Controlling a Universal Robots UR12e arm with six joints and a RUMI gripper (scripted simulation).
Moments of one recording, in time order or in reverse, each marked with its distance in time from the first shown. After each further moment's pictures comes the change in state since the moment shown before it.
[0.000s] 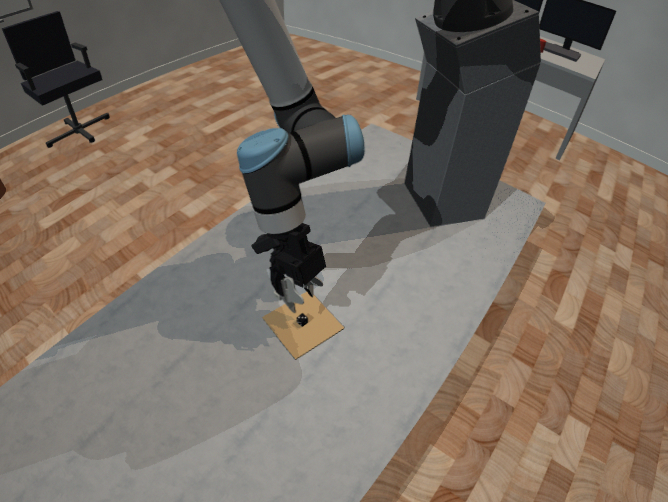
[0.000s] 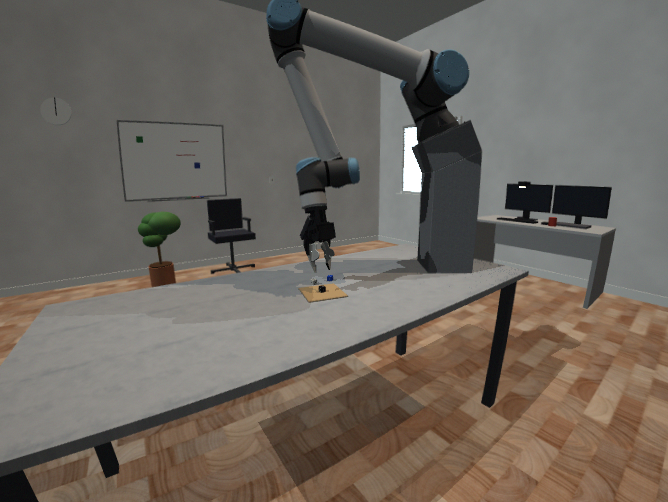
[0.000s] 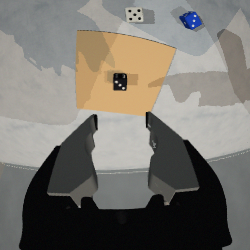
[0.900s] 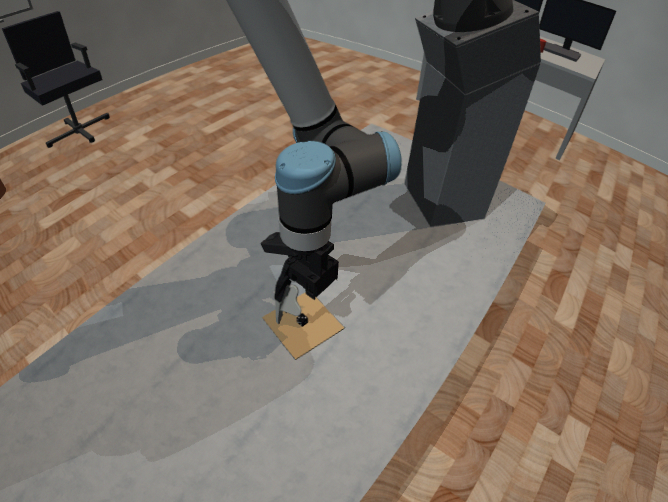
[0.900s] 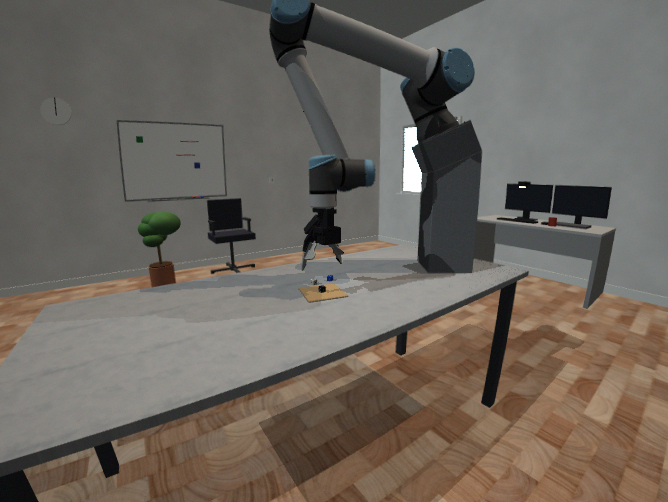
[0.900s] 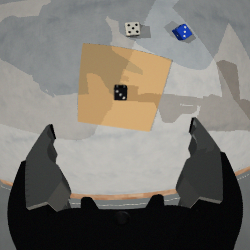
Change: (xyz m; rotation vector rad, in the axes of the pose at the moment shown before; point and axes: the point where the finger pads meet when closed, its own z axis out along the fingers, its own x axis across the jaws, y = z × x) arm 0.000 0.003 0.001 0.260 0.000 0.000
